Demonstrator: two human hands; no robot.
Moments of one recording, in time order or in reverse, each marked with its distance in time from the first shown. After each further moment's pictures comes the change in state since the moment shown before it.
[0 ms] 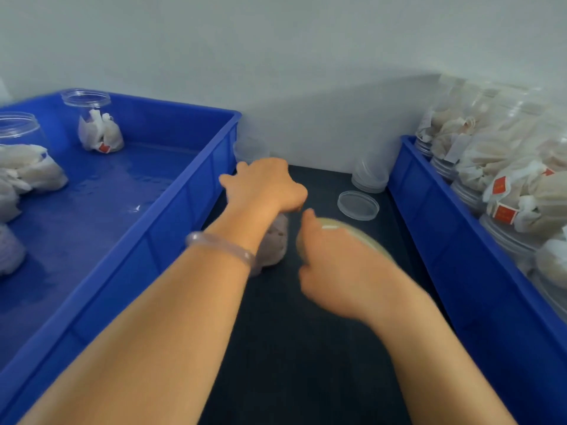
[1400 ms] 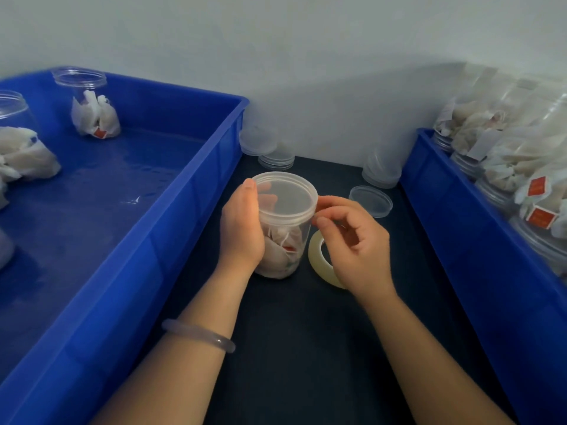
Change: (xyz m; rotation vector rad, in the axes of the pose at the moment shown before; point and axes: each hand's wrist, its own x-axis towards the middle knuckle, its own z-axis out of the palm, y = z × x) left_hand -0.014 -0.061 0.072 -1.324 0.311 -0.043; right_hand 0.035 0.022 0.052 0.939 0.703 -0.200
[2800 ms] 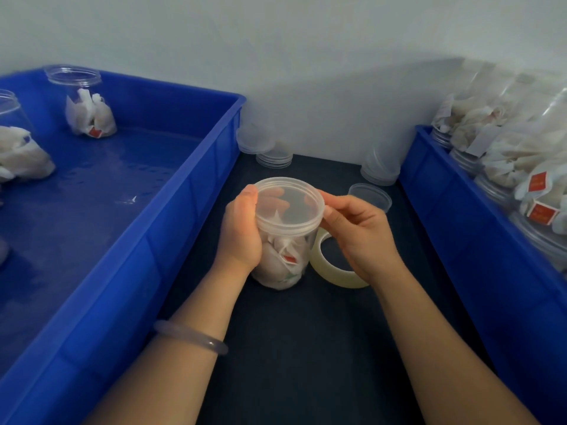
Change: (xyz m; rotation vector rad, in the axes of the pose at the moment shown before) left_hand 0.002 -0.005 -0.006 -0.097 -0.179 0.019; right_hand 0.021 0.023 -0.008 0.562 -0.213 0.285
